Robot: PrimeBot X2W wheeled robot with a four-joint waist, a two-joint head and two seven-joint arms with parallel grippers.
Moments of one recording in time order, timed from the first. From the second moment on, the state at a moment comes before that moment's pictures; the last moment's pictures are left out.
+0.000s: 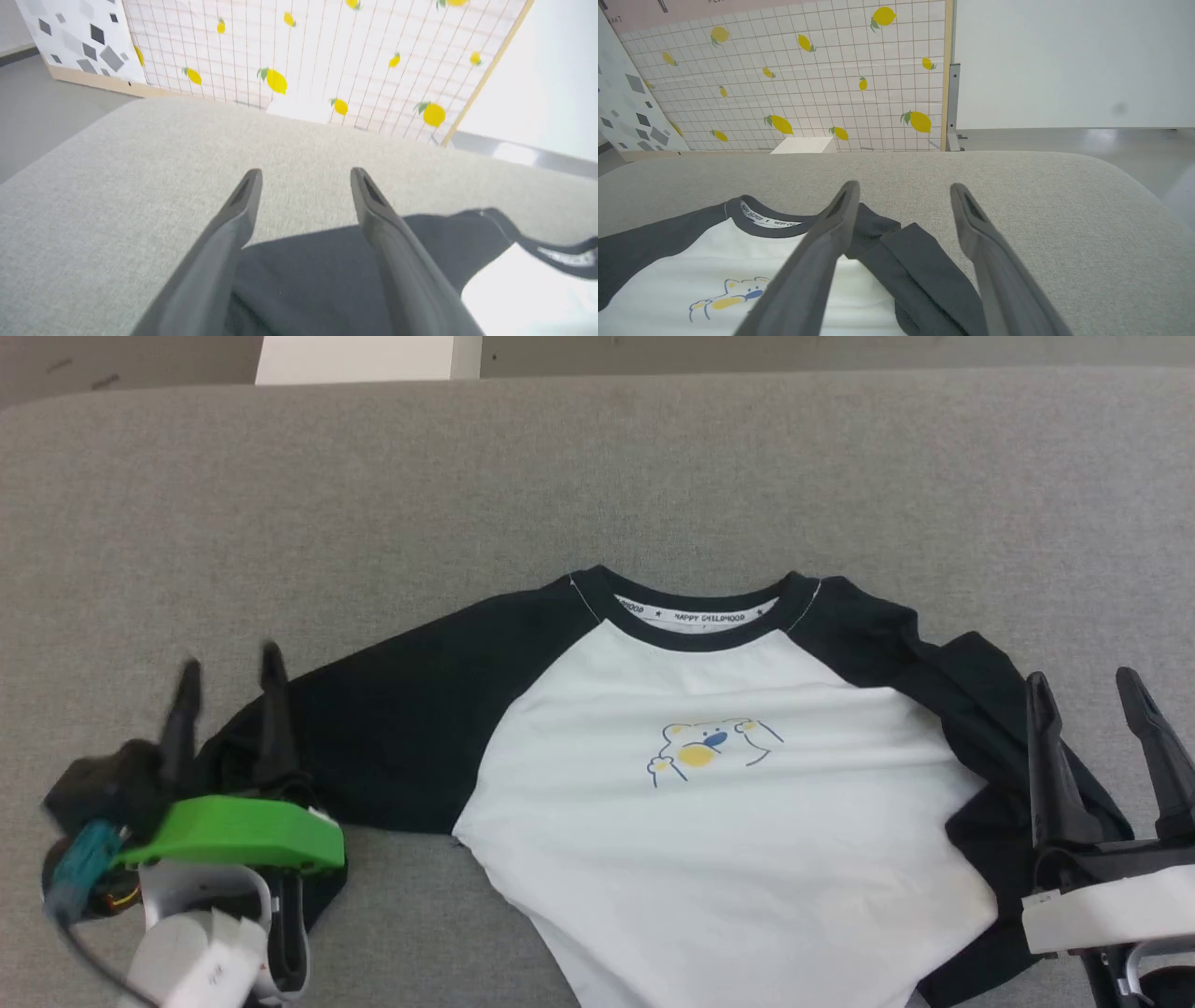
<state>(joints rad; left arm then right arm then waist) -0.10 0.19 -0.02 -0.12 -0.37 0.16 -0.07 0.09 -0.05 -0.13 -0.40 0.16 0.13 0.08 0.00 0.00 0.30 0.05</state>
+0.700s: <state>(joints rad) 0.00 0.12 -0.16 -0.33 -0.17 0.18 -0.25 0.19 -0.05 -0.33 -0.29 0.14 0.13 0.33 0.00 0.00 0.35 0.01</state>
